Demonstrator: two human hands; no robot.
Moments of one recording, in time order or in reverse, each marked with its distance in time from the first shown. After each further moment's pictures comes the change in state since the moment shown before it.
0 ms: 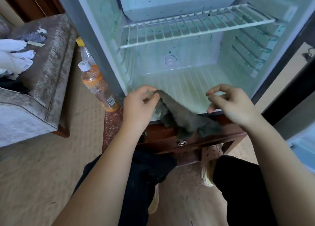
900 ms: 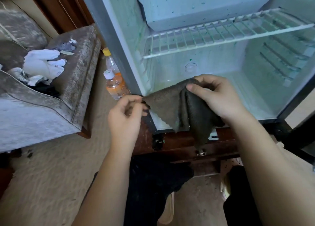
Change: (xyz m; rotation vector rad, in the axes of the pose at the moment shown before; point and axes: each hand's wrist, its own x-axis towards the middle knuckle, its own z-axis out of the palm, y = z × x) left_hand -0.014 -0.008 -0.056 -0.143 0.330 -0.039; right_hand 0.032 -0.061 0.061 0.413 -0.114 -0.215
